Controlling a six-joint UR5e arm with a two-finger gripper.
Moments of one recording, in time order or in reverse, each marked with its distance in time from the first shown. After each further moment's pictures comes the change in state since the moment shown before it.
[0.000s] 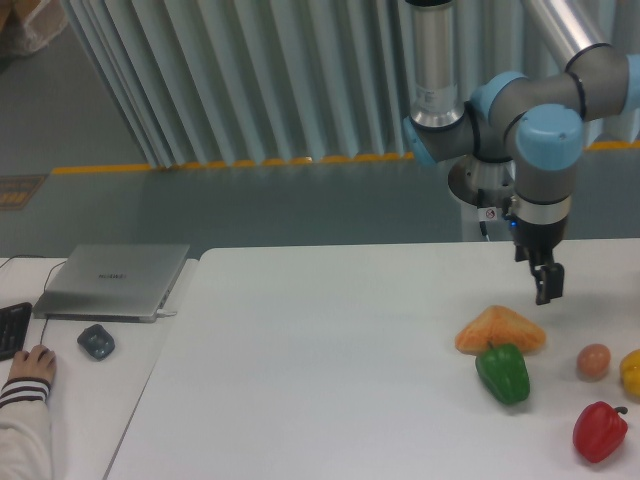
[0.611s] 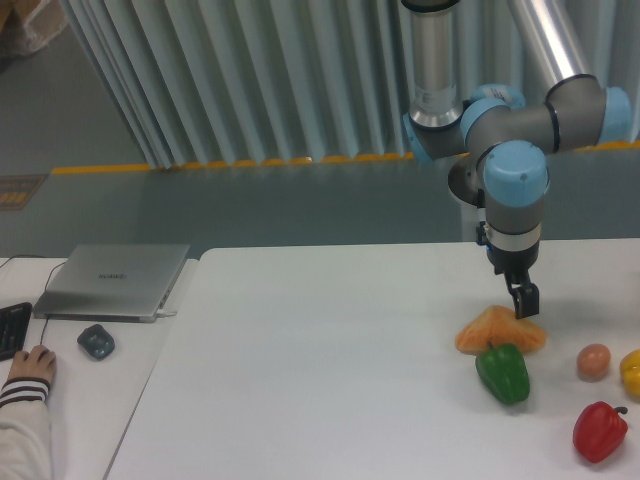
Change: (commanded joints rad) arm -0.028 -0.089 0.003 0.009 0.074 -0.072
